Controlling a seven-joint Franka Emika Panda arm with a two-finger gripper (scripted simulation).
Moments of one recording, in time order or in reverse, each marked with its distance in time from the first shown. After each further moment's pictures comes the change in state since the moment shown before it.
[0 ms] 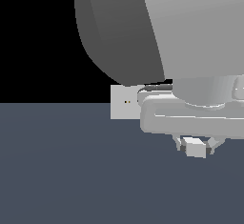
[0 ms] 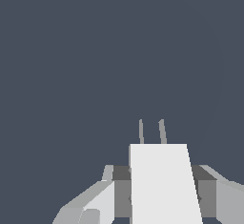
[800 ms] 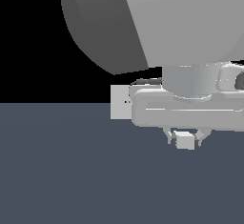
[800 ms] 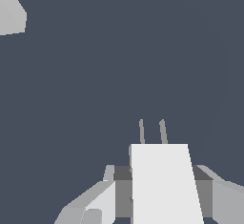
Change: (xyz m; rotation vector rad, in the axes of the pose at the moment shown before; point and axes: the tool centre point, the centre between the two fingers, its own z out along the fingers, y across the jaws) arm 0.007 -0.018 -0.009 0.015 0.000 -0.033
